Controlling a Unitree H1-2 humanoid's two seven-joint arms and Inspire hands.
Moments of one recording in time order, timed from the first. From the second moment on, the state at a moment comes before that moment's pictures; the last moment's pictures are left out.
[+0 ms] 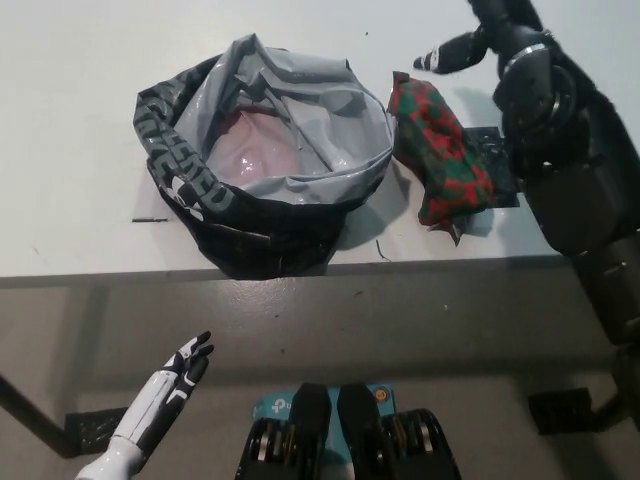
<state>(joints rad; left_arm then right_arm) -0.02 0.28 -0.12 0.04 0.12 0.01 -0.15 -1.08 -0.20 0.25 0.53 -0.58 0.42 0.14</state>
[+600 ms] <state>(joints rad) -0.02 0.28 -0.12 0.04 0.14 0.00 -0.15 -1.07 -0.17 0.26 0.76 -0.57 0.44 0.14</state>
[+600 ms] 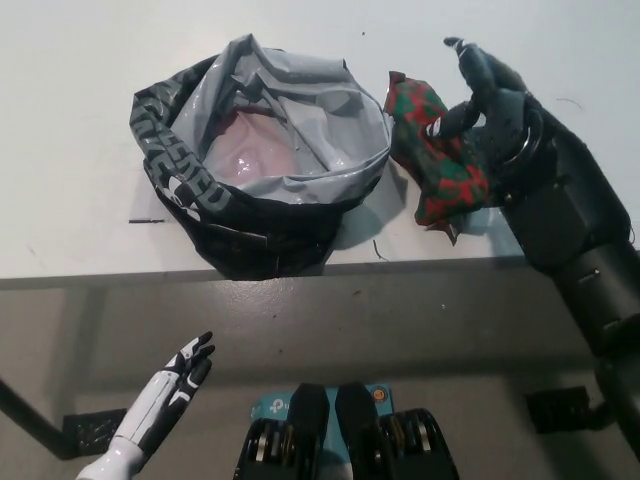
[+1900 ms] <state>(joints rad) -0.02 0.29 -0.13 0.04 0.15 -0.02 -0.17 -1.07 -0.18 0.10 0.53 -0.54 0.46 0.14</state>
